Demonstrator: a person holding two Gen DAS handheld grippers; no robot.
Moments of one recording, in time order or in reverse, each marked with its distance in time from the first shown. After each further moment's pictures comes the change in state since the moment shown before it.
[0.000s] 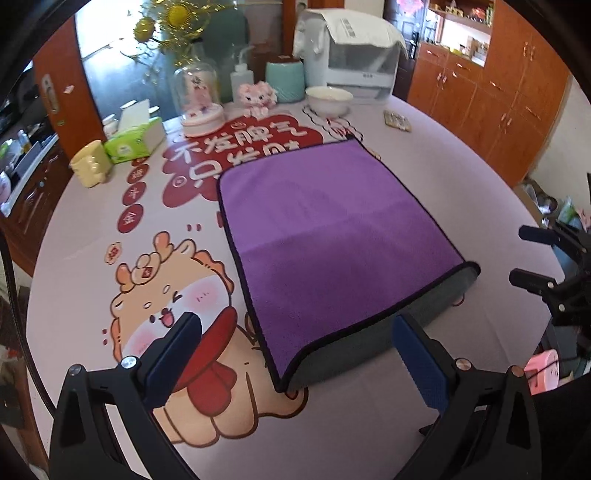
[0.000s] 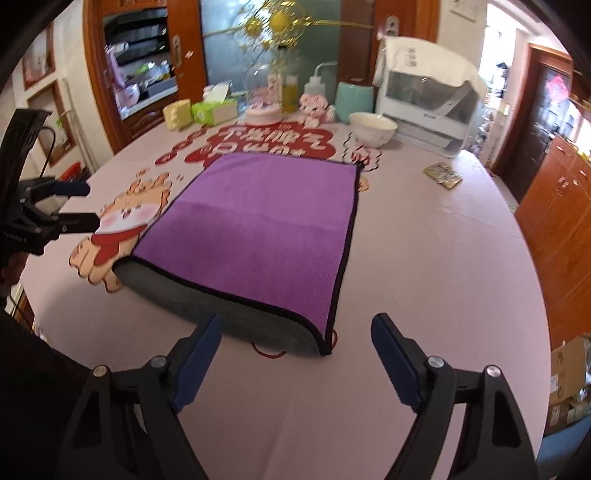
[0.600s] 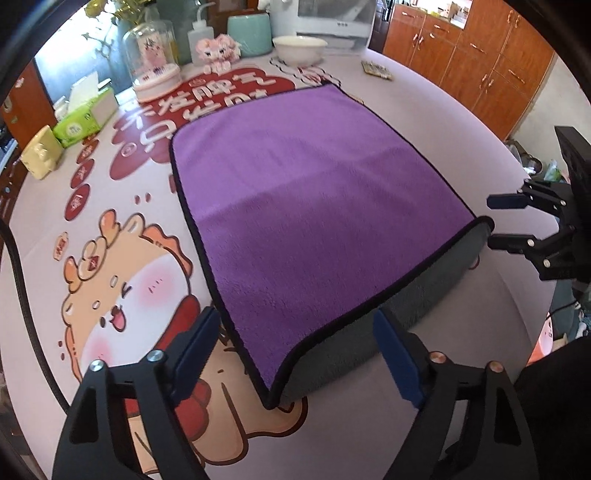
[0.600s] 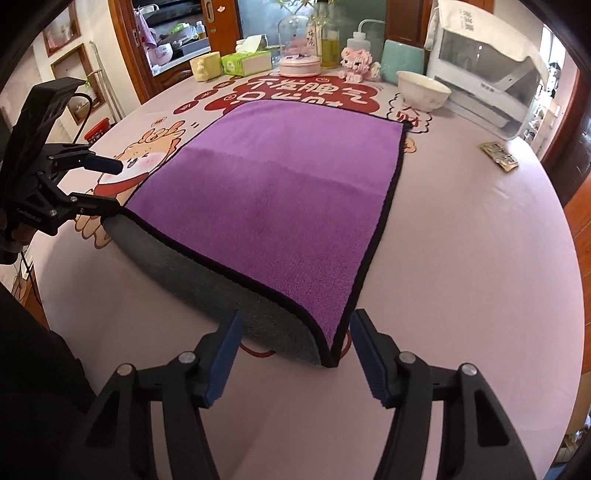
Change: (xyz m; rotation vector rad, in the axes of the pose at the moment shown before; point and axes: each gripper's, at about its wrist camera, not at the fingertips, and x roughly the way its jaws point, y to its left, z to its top) left arm 0.067 -0.004 -0.008 0.080 0.151 -0.099; right arm 0.066 -0.015 -0.004 -0.103 0.140 0.137
